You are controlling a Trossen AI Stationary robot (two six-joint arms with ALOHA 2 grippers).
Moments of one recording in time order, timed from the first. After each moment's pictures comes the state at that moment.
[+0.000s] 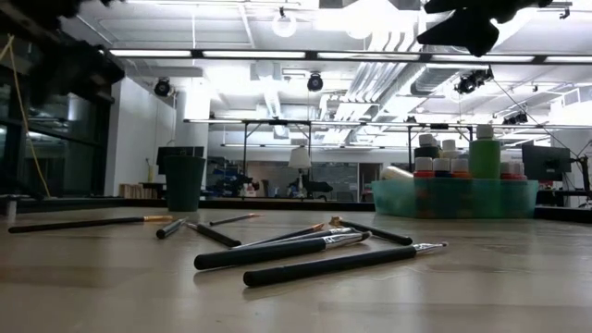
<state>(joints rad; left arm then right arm) -0.46 1.16 0.81 -0.61 0.23 -0.28 0.32 0.83 0.64 -0.17 0.49 0.30</state>
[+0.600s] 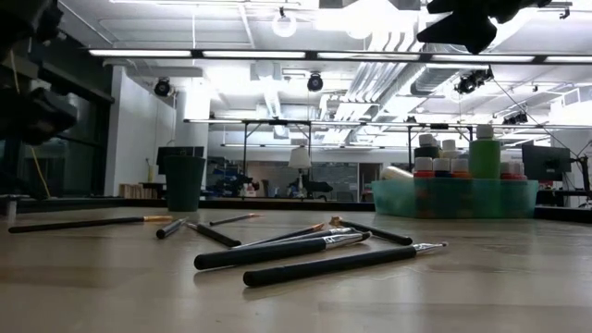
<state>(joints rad) -0.64 1.26 0.61 -0.29 0.17 -0.37 0.32 0.83 0.64 -0.17 0.47 0.23</state>
